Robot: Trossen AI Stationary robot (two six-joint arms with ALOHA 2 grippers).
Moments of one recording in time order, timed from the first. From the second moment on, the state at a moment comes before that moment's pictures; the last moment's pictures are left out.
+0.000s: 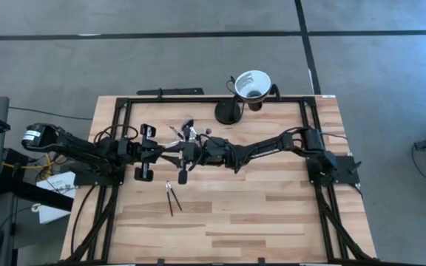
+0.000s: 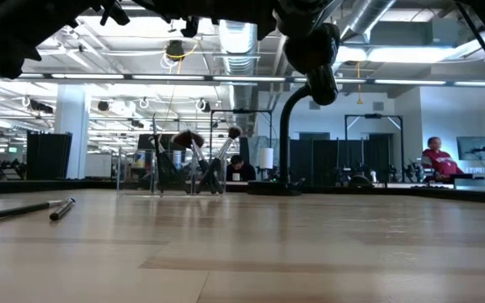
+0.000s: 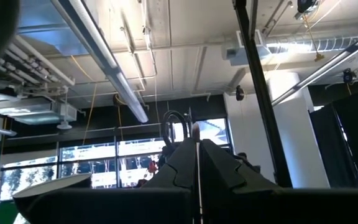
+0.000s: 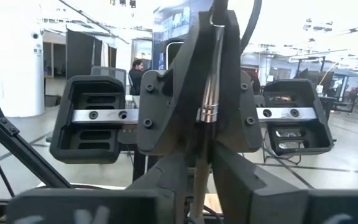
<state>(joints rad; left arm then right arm) -0.12 1.07 0.16 1.57 0.01 0.17 0.07 2.13 1.55 0.76 0.07 -0.17</state>
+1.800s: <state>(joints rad) -0.20 0.90 0.10 1.56 0.00 0.17 0.01 2.25 1.56 0.69 0.45 -0.08</state>
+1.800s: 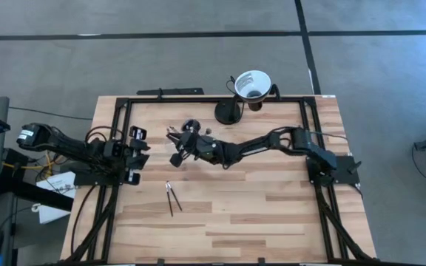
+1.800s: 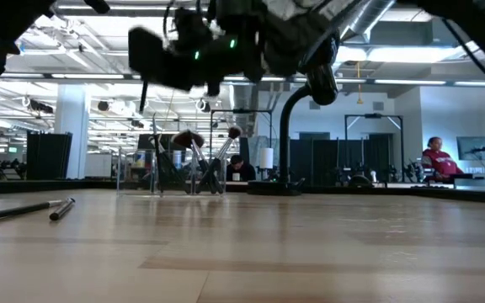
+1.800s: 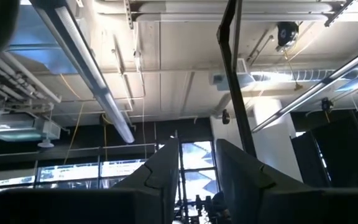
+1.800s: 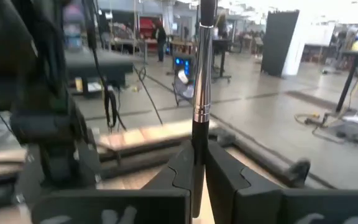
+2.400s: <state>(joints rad) -0.20 0.90 0.10 1.56 -0.01 0.17 -0.01 2.46 1.67 0.65 0.48 -0.01</state>
